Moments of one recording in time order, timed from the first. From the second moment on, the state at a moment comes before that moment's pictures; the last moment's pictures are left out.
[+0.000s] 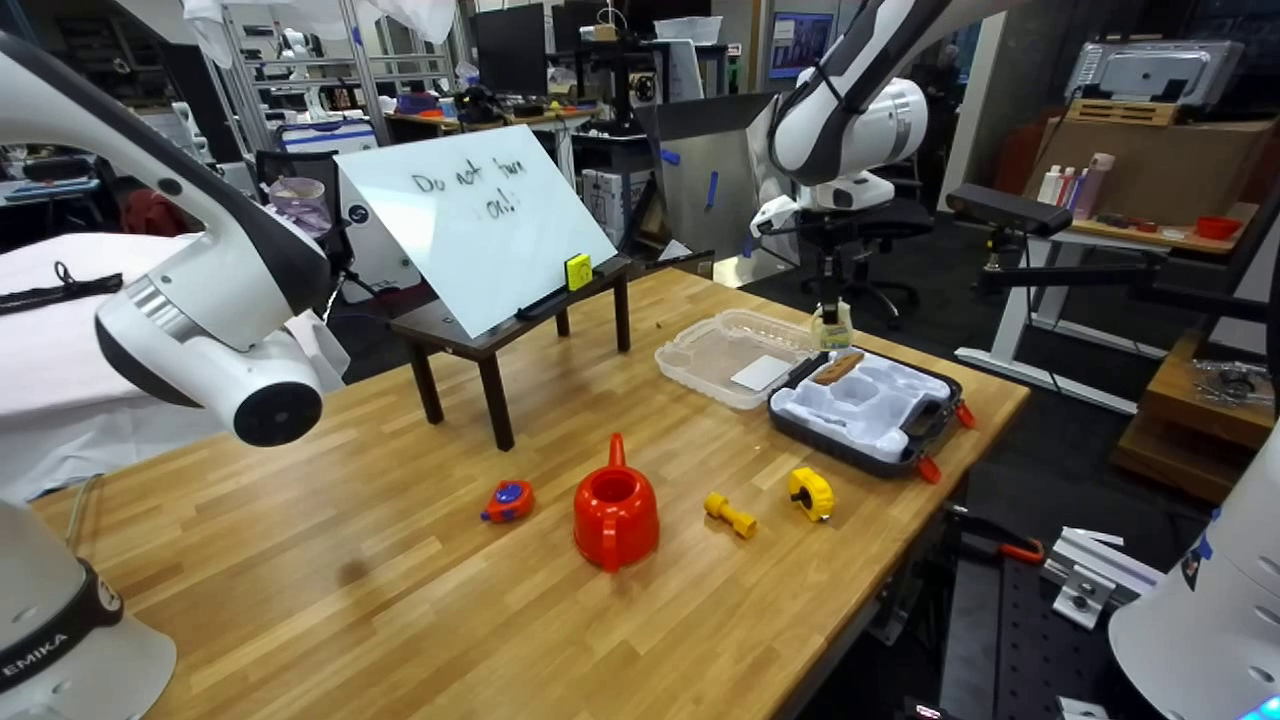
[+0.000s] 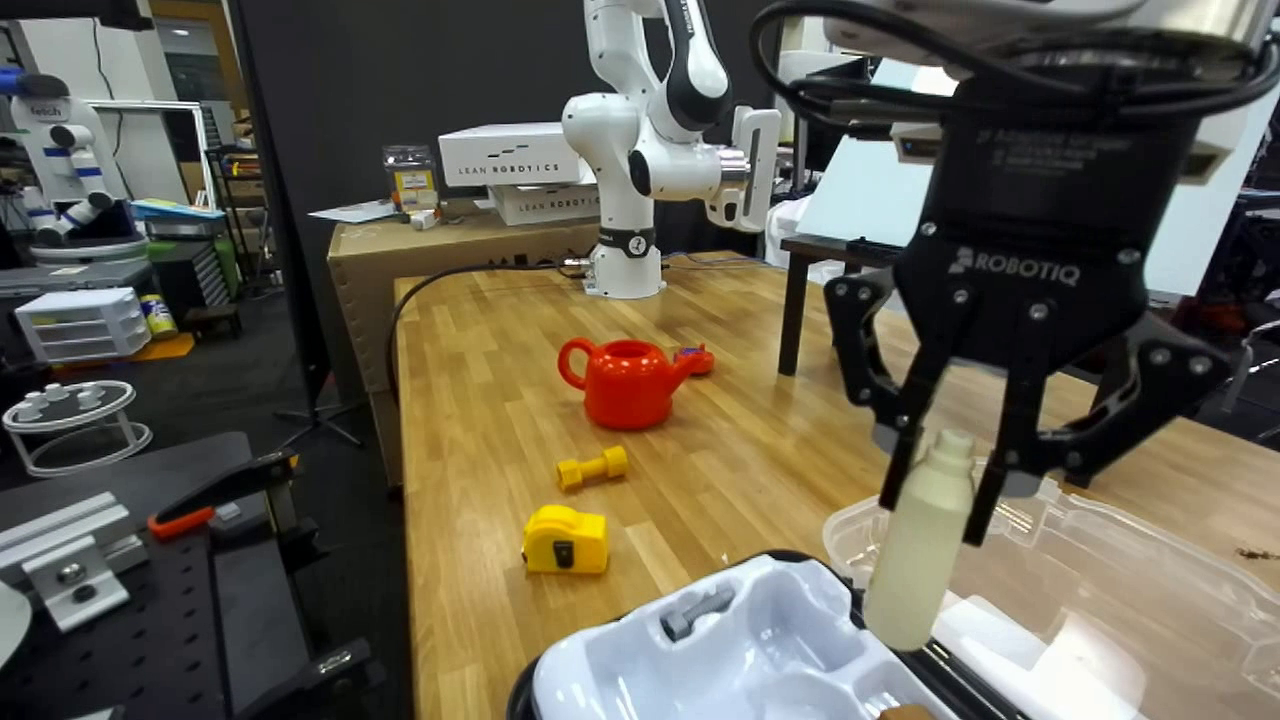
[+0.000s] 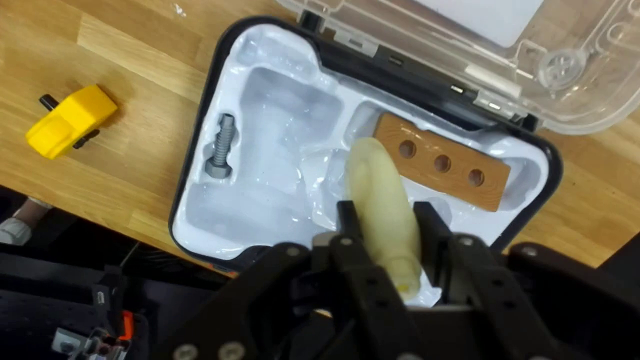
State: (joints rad) arm -0.25 0.27 -0.39 -2.17 0.00 2.30 2.27
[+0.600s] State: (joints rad) arm -0.27 0.26 -0.40 -2.23 0.08 2.24 2.28
